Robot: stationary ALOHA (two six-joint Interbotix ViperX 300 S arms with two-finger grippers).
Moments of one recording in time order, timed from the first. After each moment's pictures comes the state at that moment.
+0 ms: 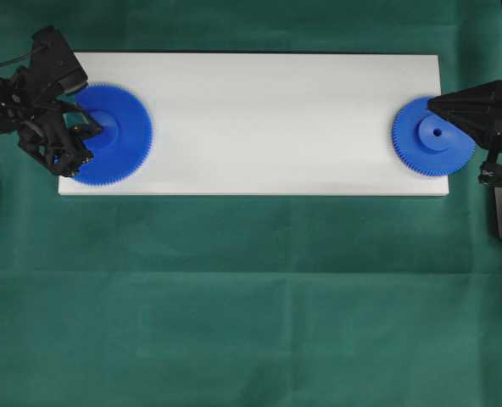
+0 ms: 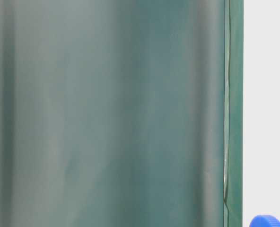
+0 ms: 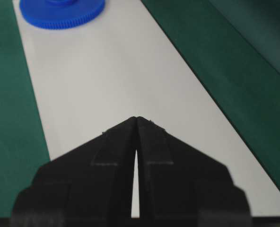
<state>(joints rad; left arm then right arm) 0.40 -0.35 1.10 -0.02 0.26 -0.18 -0.32 -1.06 1.30 -0.40 0.08 0.60</state>
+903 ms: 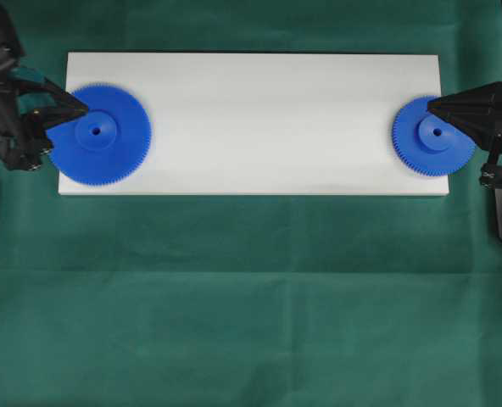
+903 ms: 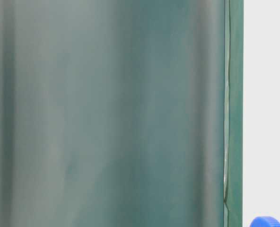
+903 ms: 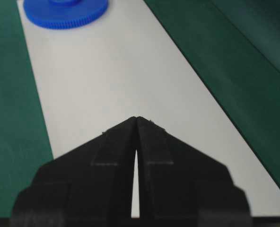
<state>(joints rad) 0.33 -0.78 1.04 -0.02 0.37 -0.18 -0.31 -1.07 1.30 -0.40 0.08 0.60</state>
